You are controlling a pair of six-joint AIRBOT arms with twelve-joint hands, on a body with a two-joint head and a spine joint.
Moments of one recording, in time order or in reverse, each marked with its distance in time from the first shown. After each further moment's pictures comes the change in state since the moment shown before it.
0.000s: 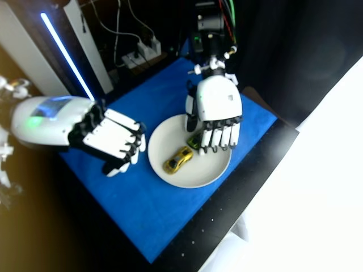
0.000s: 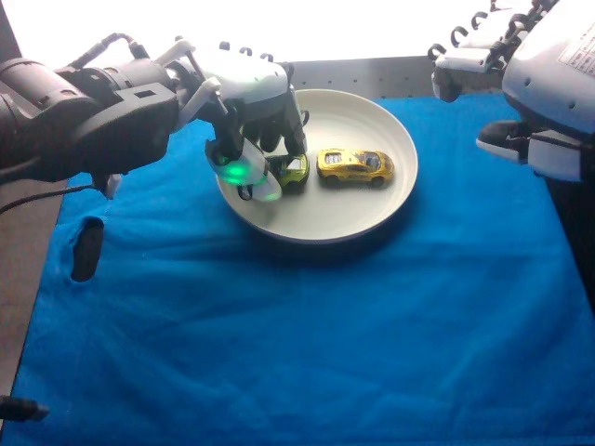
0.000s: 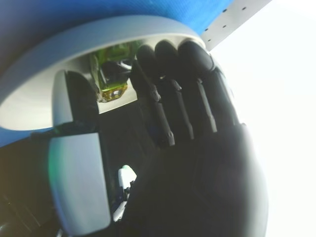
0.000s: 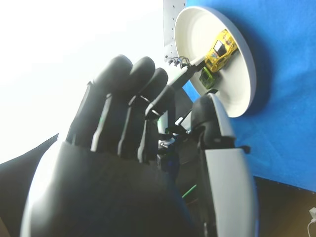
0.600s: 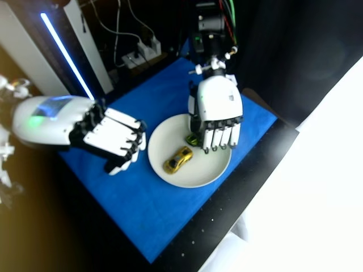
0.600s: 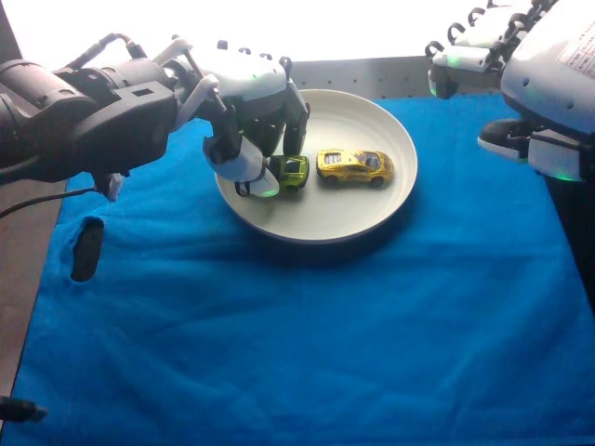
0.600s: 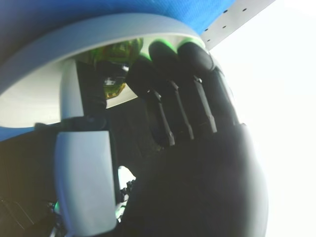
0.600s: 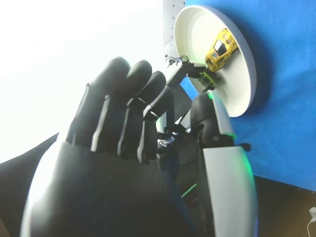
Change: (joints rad) left arm 0.002 0.000 0.003 -0.030 -0.011 -0.002; right arm 0.000 -0.002 0.000 0.000 0.000 0.000
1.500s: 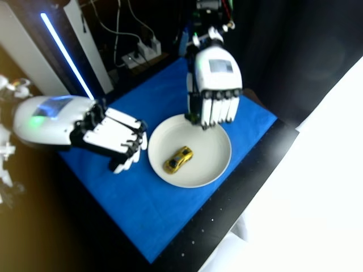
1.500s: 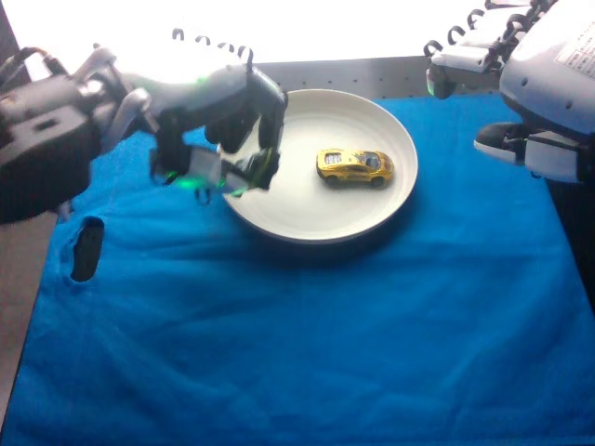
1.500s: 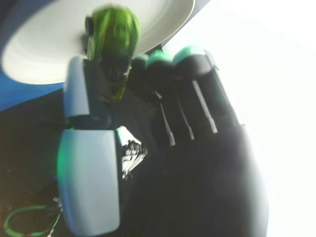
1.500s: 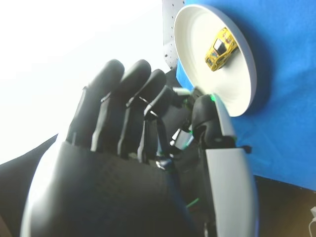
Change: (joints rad) left arm 0.063 0.270 -0.313 0.019 -0.221 0.003; right arm 0.000 -0.003 0.000 0.013 0.000 0.000
